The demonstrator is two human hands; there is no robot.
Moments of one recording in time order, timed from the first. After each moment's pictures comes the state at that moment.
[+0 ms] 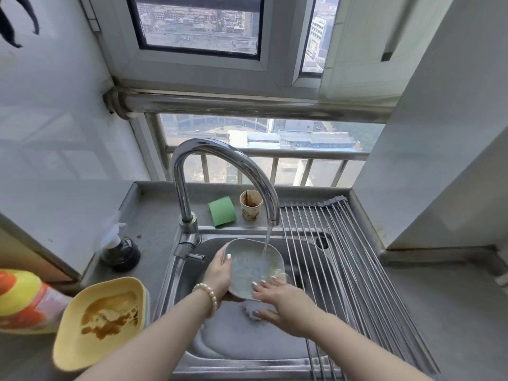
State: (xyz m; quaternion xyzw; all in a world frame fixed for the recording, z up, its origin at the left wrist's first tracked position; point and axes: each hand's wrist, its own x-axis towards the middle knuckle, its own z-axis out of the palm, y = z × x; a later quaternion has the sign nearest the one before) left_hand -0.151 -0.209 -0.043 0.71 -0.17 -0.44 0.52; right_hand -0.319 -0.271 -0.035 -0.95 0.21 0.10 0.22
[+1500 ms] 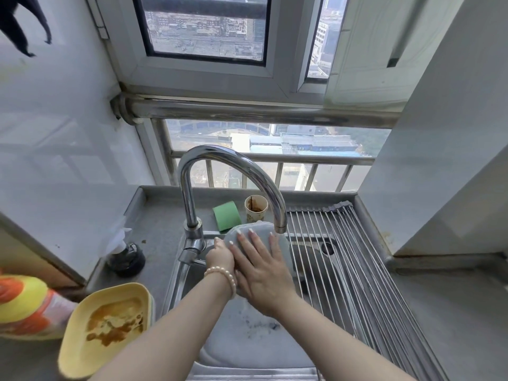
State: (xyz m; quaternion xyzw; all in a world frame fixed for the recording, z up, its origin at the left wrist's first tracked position) left_hand -0.134 -0.254 -0.026 0.75 0.07 -0.35 0.55; right_hand -0.251 -0.271 -0.031 -0.96 0.23 -0.17 -0.01
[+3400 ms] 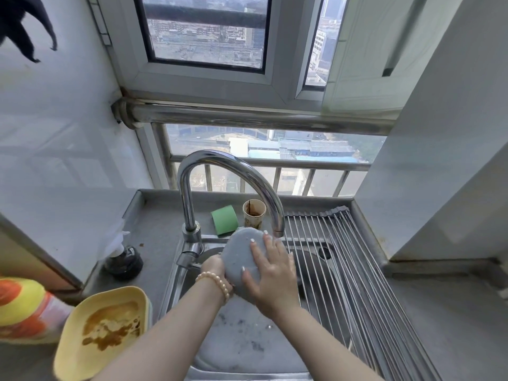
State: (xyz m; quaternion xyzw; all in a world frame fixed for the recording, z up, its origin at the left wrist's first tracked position) left_hand -0.115 -0.249 -0.046 0.56 0.18 -0.54 0.60; right_hand -0.262 -0.264 -0.015 -0.89 0.41 -0.17 0.11
